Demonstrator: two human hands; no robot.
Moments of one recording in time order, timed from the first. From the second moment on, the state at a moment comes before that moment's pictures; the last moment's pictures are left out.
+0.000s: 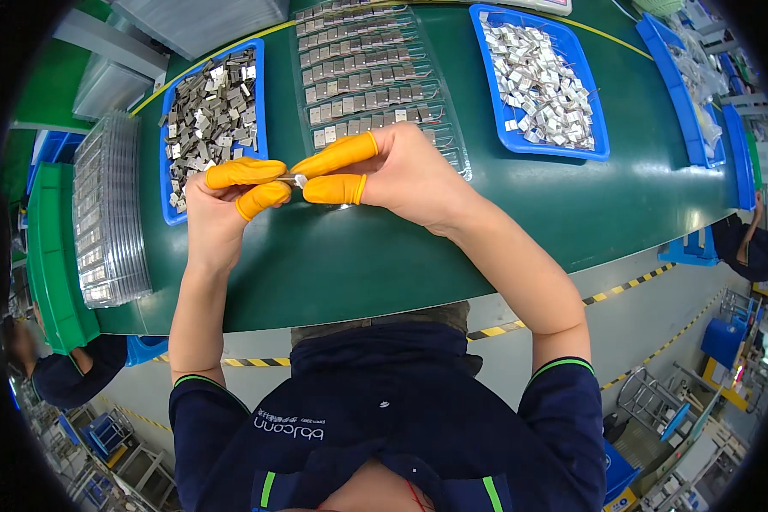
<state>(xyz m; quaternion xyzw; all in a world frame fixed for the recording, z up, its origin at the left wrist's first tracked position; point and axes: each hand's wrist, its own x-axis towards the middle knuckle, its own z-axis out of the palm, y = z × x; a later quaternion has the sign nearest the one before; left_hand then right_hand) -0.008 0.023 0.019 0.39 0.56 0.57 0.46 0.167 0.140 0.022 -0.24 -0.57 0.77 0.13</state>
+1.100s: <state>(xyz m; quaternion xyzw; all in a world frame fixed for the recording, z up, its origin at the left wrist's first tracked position) -0.013 0.029 0.010 0.41 0.61 0.59 0.34 0.216 0.138 -0.020 -0.18 -0.93 0.01 0.32</state>
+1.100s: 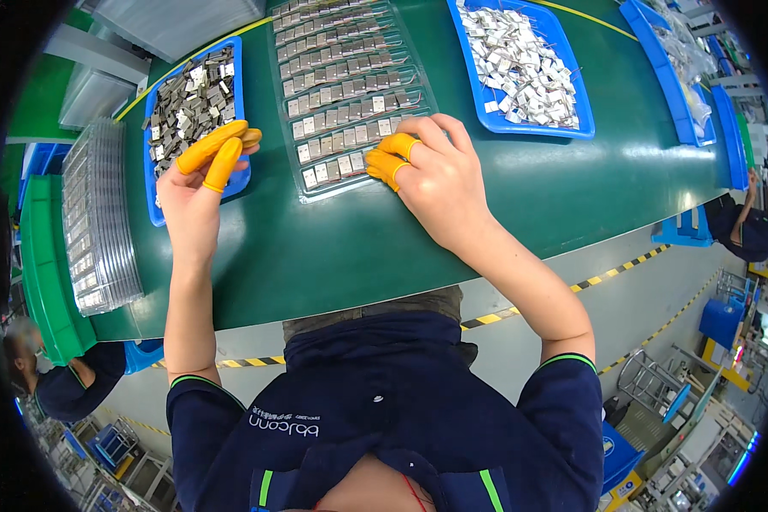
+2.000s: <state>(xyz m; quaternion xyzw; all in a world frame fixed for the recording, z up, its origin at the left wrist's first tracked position) -0.077 0.048 0.000 0.63 0.74 0.18 -0.13 0.275 0.252 -0.020 -0.60 -0.75 0.00 0.28</state>
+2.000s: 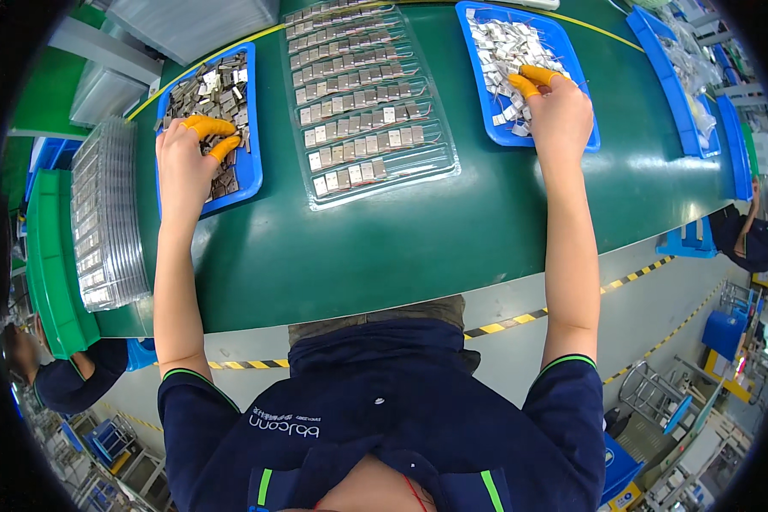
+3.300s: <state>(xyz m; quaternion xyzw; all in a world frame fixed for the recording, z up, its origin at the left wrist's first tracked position) -0.019 0.031 0.002 0.36 0.60 0.63 0.33 0.303 0.292 -0.023 -0.57 -0.76 0.08 0.29</state>
